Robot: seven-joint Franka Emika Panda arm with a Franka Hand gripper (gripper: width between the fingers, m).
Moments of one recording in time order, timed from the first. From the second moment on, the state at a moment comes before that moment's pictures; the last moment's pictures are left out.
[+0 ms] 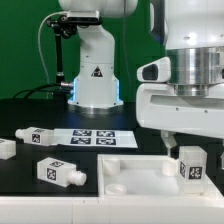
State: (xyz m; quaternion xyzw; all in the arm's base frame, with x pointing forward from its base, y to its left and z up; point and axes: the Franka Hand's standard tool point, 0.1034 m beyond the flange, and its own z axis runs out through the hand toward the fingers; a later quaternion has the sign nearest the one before) arm 0.636 0.115 0.071 -0.93 0.35 -0.04 0.06
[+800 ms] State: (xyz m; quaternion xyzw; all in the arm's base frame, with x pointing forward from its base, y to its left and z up) arm 0.641 0.111 0.075 -1.00 0.02 -0.07 0.01
